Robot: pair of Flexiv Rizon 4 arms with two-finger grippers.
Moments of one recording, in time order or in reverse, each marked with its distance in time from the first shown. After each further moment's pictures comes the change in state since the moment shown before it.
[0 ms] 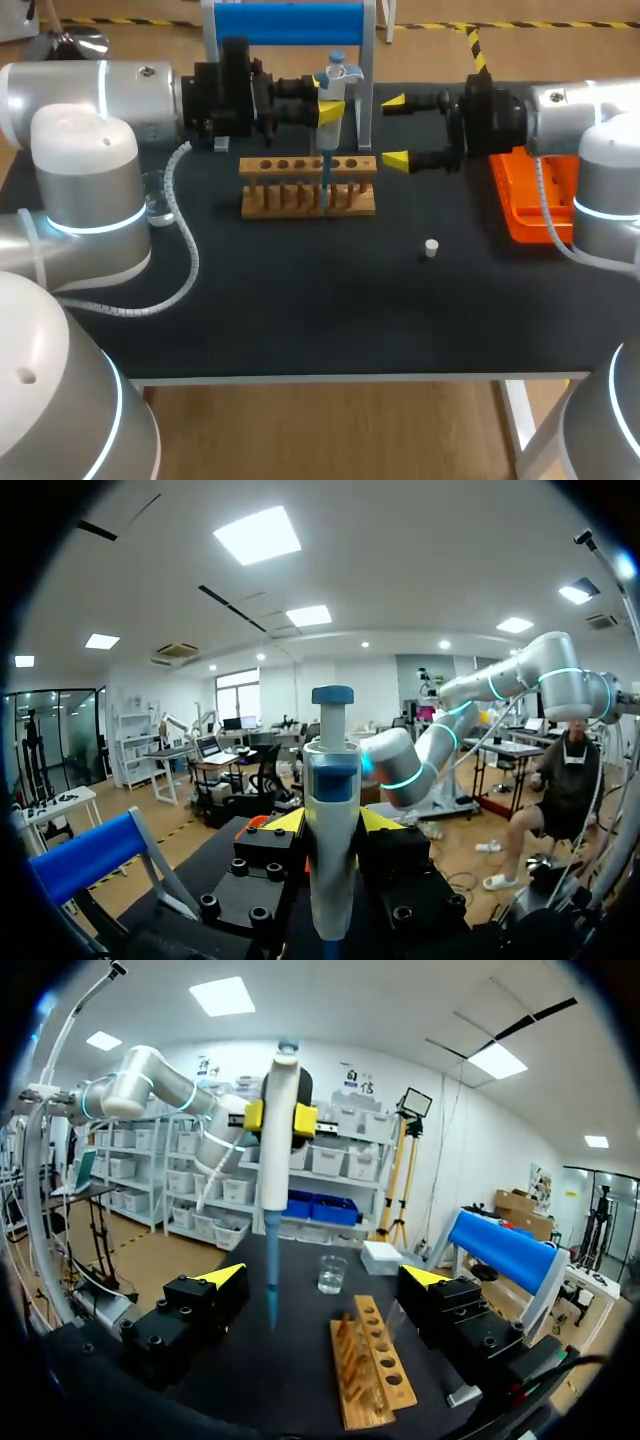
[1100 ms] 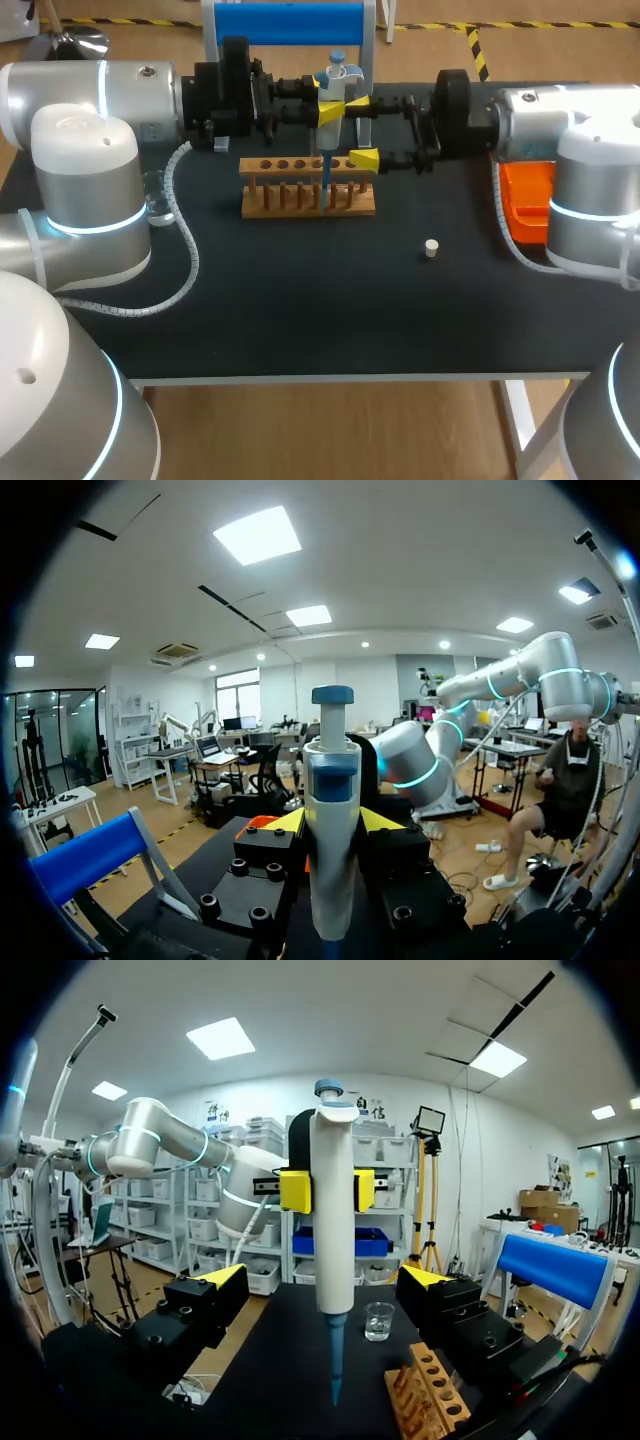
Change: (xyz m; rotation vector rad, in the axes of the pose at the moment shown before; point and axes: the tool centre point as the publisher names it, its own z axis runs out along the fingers) left arm 0.000 0.000 0.000 0.000 0.000 0.000; right arm 0.042 0.057 0.052 -0.133 0.086 0.126
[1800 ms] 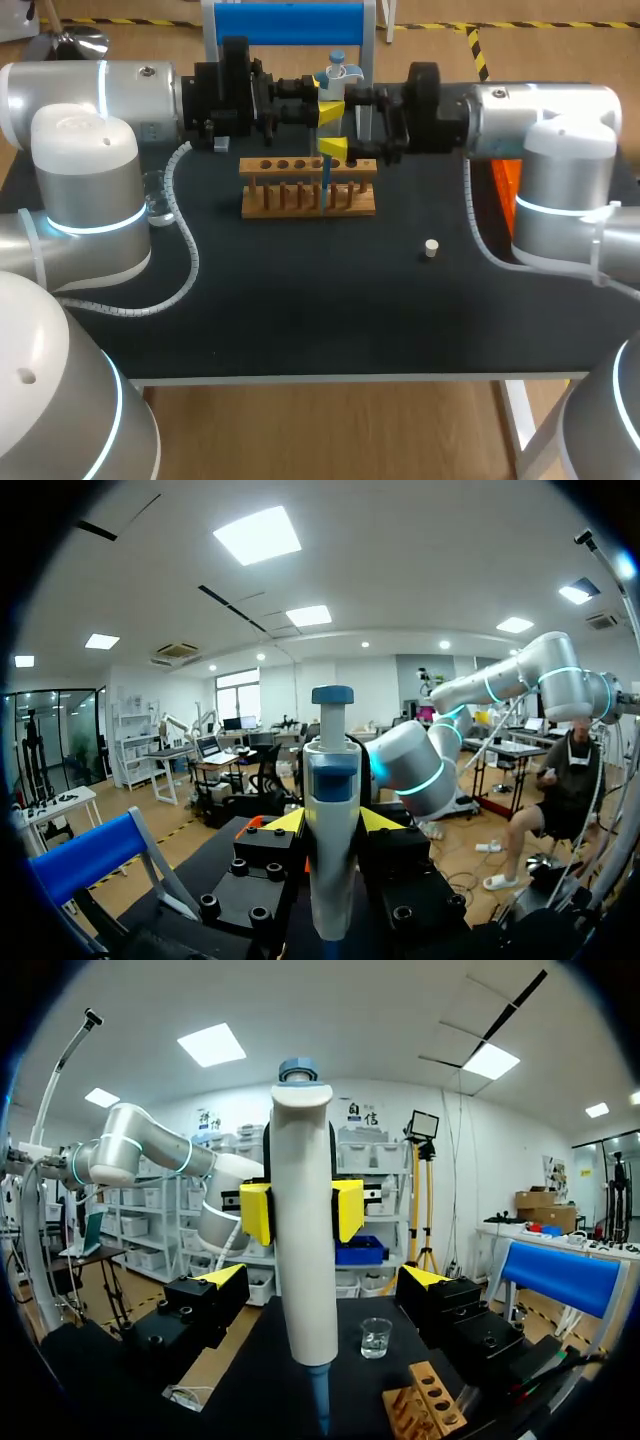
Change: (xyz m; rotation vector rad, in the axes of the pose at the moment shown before) left arm 0.000 0.000 0.000 0.000 0.000 0.000; right arm -0.012 0.009 0.037 -0.038 -0.021 0.015
